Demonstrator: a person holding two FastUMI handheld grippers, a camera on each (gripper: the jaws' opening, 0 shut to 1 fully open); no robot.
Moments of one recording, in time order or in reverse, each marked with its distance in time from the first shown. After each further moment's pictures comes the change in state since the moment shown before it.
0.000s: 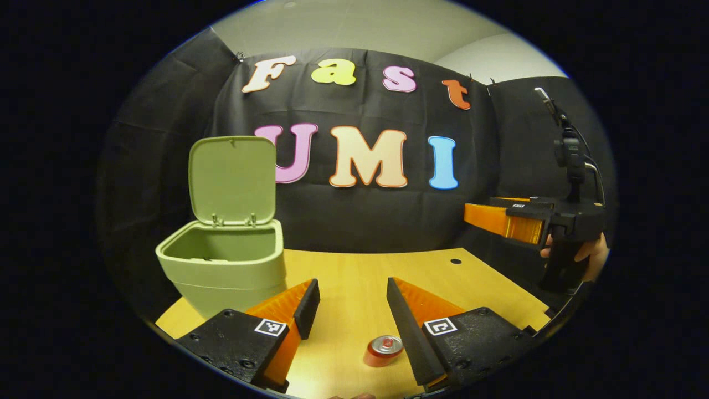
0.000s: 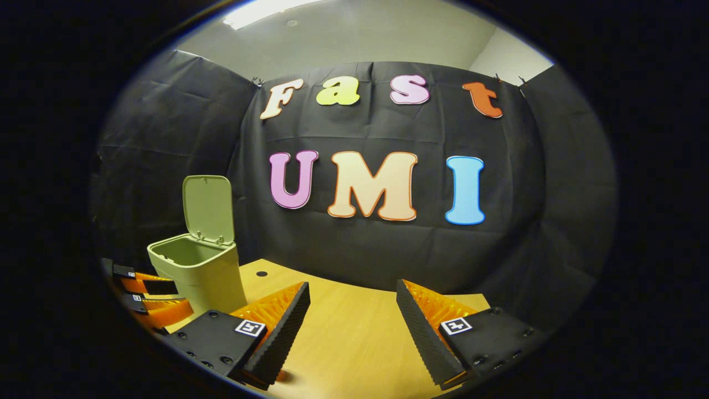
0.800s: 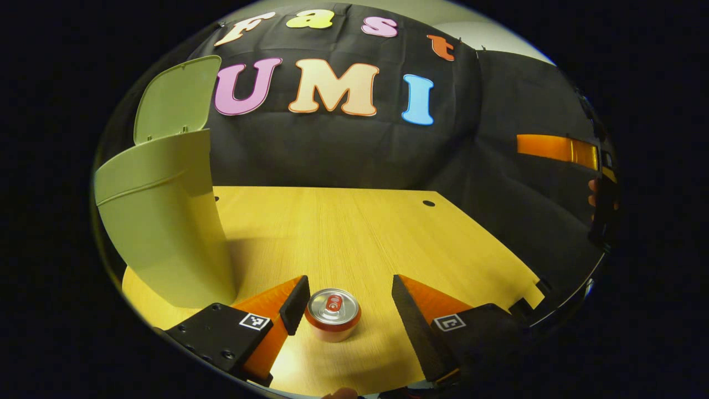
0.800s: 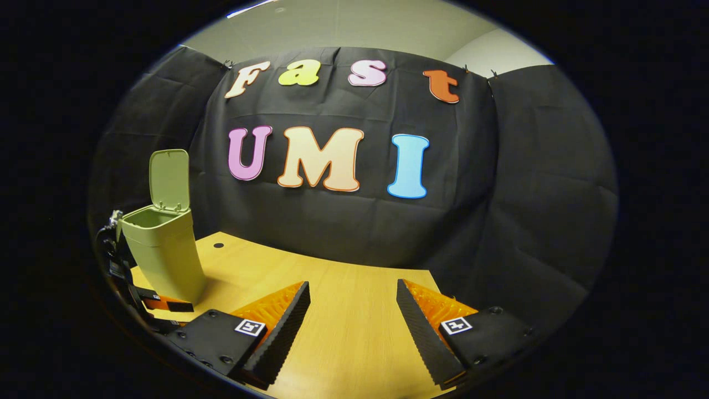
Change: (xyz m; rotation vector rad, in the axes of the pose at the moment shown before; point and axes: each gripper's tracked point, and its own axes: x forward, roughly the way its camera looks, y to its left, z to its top) left arm 0.036 -0.066 -0.142 -0.030 0.305 -0.130; right arm -0.065 -0.097 -0.056 -0.006 0.125 -0.207
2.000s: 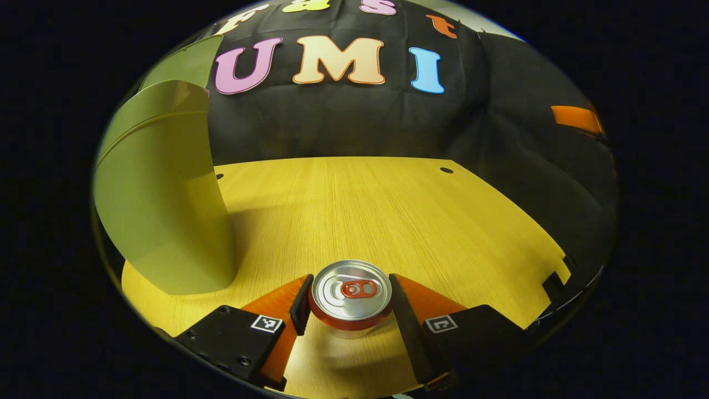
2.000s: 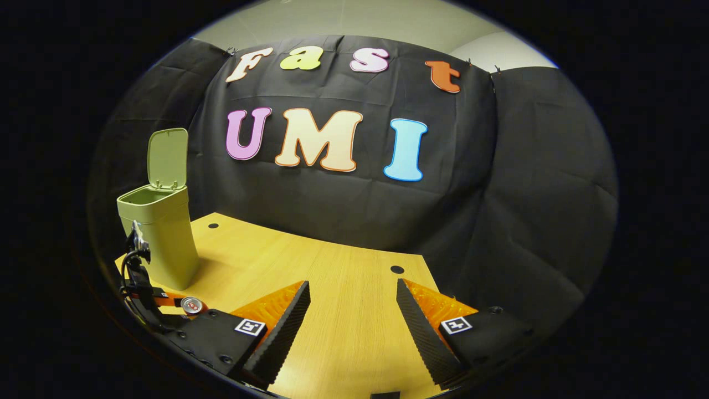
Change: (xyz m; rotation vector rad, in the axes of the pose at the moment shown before) left arm 0.018 0.028 -0.045 0.029 0.097 0.061; right arm -0.010 -0.002 -0.032 -0.025 0.071 -0.023
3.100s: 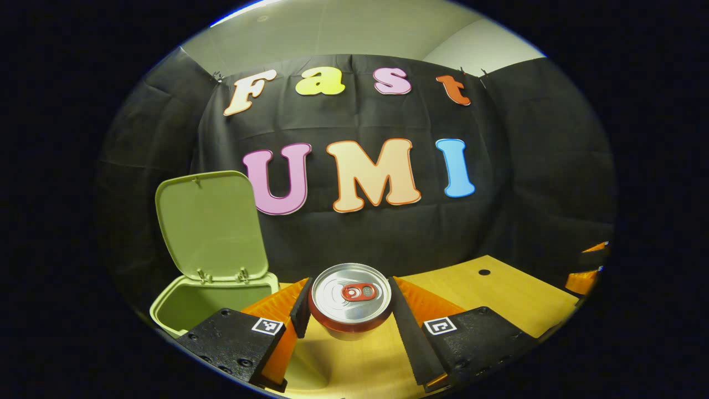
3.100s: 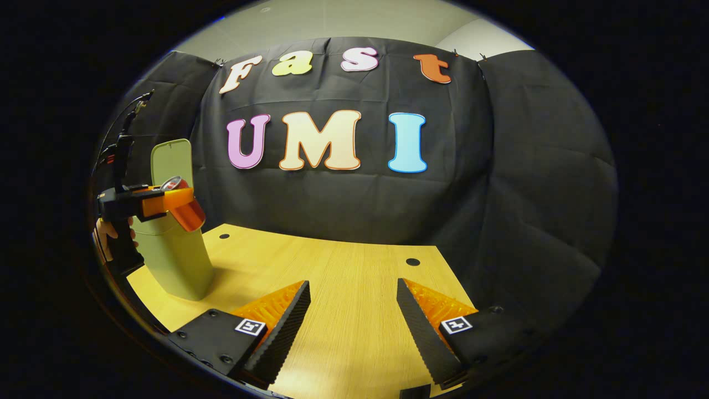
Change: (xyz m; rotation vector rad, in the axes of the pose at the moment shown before) left arm -0.073 0.095 0.269 0.122 -0.527 0.203; right arm 0.006 0.021 -0.021 0.107 -0.006 0.048
